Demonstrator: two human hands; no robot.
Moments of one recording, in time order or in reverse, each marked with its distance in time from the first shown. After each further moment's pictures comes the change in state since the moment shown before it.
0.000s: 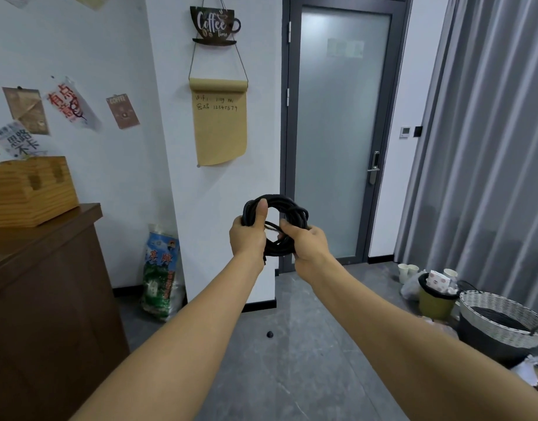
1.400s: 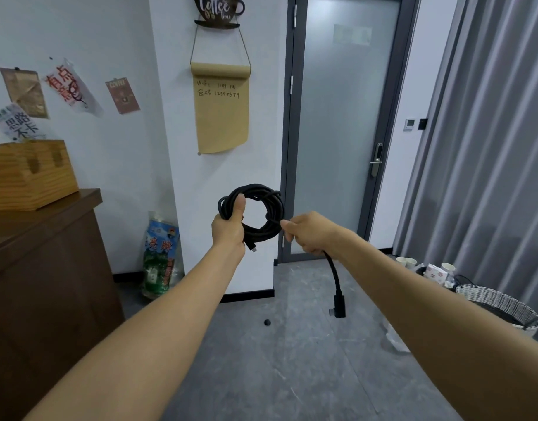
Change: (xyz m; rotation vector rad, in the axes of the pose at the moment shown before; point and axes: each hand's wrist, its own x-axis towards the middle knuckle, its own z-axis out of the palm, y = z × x) left_hand 0.013 -0.003 -0.024 -0.245 0.028 -0.080; right_hand -0.001 -0.032 -0.021 -0.977 -0.291 0.035
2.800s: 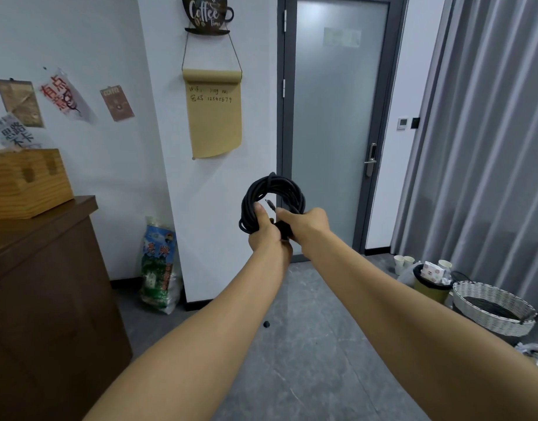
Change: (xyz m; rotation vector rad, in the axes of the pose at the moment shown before) left_hand -0.068 -0.020 0.067 -0.320 0.067 -0.360; right_hand 0.006 0.005 0.004 0.627 0.379 0.134
